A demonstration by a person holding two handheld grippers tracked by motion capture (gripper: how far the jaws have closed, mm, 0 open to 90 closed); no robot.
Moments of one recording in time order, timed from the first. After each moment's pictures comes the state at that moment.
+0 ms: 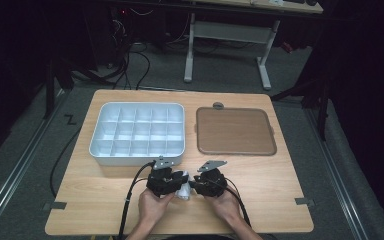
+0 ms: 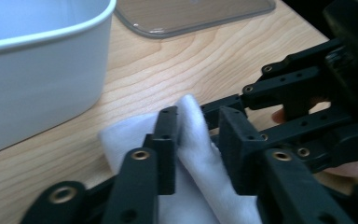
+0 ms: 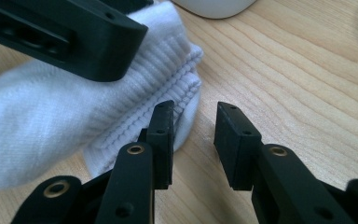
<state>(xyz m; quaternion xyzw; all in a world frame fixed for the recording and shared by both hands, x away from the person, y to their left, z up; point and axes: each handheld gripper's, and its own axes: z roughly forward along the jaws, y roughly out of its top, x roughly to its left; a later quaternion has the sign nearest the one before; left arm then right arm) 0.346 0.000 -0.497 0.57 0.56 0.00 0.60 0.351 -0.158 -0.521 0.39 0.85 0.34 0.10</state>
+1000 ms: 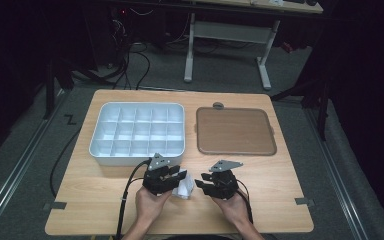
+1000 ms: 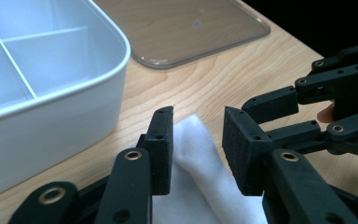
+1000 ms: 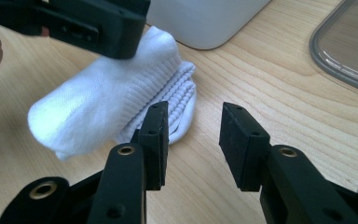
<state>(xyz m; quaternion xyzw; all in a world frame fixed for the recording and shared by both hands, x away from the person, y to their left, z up) 0.343 0.012 -0.477 0.55 0.54 0.03 0.64 0.328 -0.180 -0.486 0.40 0.83 0.38 0.11</state>
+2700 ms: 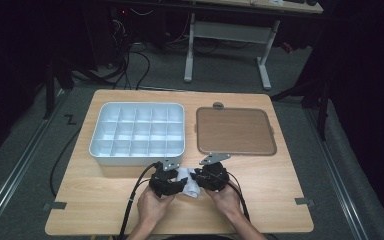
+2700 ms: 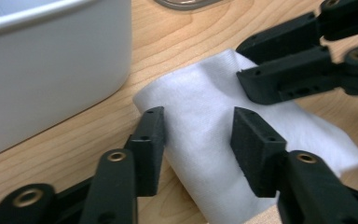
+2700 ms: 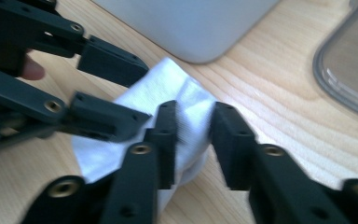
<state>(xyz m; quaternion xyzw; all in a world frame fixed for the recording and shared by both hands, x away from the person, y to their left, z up) 0.350 -0.010 -0.513 0.62 0.57 0.08 0.54 0.357 -0.160 -0.496 0.40 0.84 0.35 0.11</state>
